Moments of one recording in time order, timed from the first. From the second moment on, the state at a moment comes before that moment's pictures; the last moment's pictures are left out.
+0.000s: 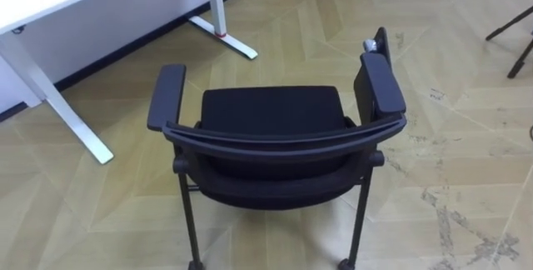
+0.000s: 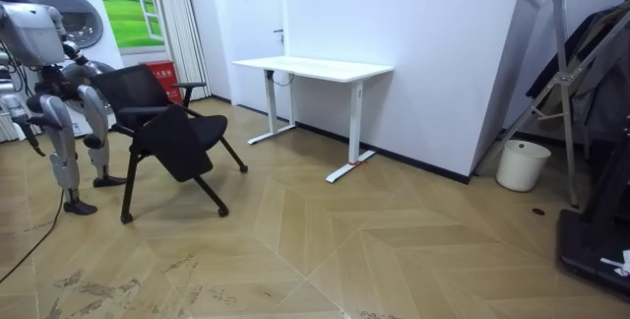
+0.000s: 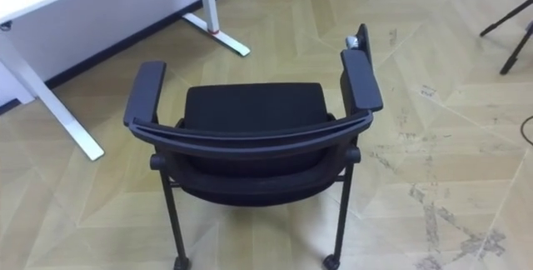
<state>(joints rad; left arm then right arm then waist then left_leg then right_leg) 0.13 0.25 0.23 1.08 -0.06 0.03 0.19 0.14 -0.24 -0.21 1.26 0.45 0.07 0.07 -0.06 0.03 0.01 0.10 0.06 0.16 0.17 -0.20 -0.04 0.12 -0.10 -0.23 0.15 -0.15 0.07</state>
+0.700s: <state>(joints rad) -0.01 0.30 0.15 0.55 0.44 0.06 0.26 0.10 -0.27 -0.26 1.28 0.42 0.07 0.09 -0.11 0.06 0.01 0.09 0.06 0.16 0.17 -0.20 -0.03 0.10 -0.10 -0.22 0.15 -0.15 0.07</state>
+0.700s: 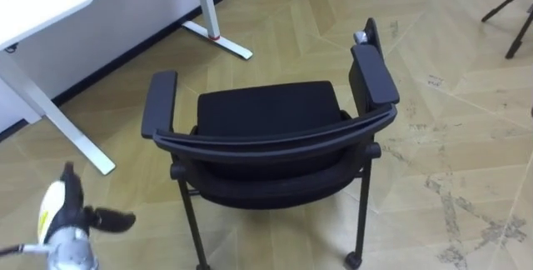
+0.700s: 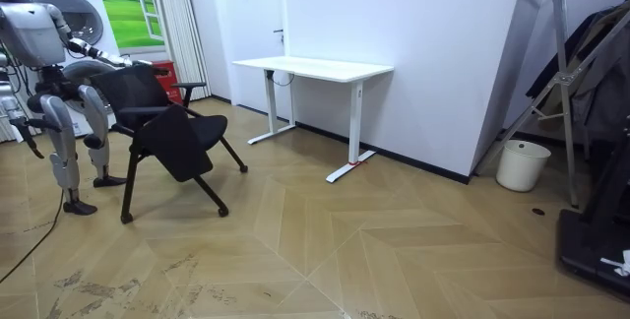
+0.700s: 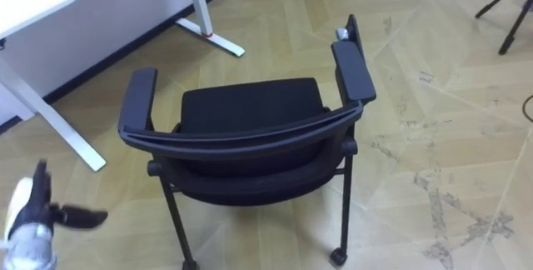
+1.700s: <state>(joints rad) -0.01 0.34 -0.19 0.02 0.87 0.25 -0.09 0.04 -0.27 -0.13 1.31 0.44 0.09 0.11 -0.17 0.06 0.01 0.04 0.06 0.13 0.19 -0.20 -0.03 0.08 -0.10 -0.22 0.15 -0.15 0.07</state>
